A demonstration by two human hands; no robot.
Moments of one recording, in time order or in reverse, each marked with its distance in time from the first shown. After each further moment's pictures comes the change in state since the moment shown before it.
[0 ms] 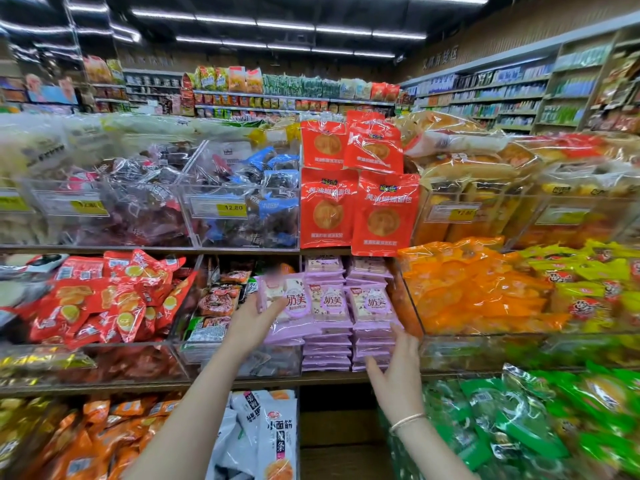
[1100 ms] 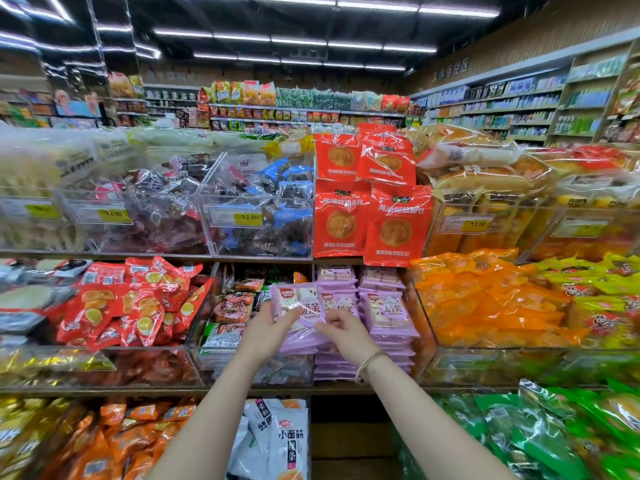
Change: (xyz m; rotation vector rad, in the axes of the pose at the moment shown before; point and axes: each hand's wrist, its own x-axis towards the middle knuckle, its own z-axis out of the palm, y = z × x) left_hand -0.004 0.001 0.001 0.001 -0.027 -0.014; right_hand 0.059 -0.079 0.045 0.483 -0.558 0.145
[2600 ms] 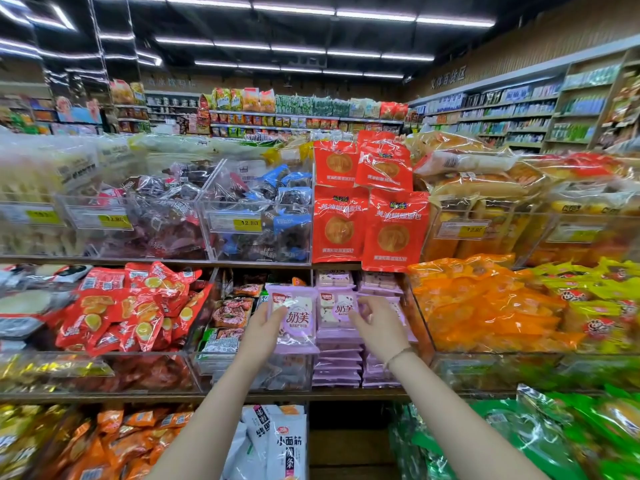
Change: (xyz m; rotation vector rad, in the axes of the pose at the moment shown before) left_hand -0.004 0.006 0.001 -0.286 0.044 0.014; right_hand -0.006 -0.010 -0.051 -0.583 0.309 -0.168
